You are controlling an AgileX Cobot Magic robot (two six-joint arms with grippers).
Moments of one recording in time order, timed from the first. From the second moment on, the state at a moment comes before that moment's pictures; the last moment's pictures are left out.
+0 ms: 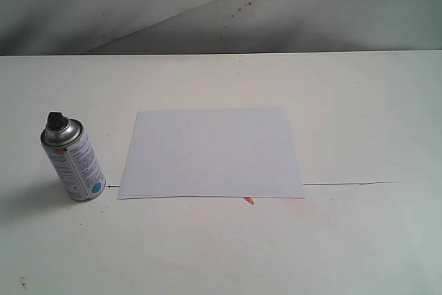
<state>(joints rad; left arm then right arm) -0.19 0.00 0.00 -0.01 -0.13 0.06 -0.12 0.01 0.00 0.06 0.33 -0.06</state>
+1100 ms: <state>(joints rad) -0.19 0.66 -0.67 0.01 -0.22 -0.04 -0.12 0.01 0.00 0.06 0.33 -0.06</state>
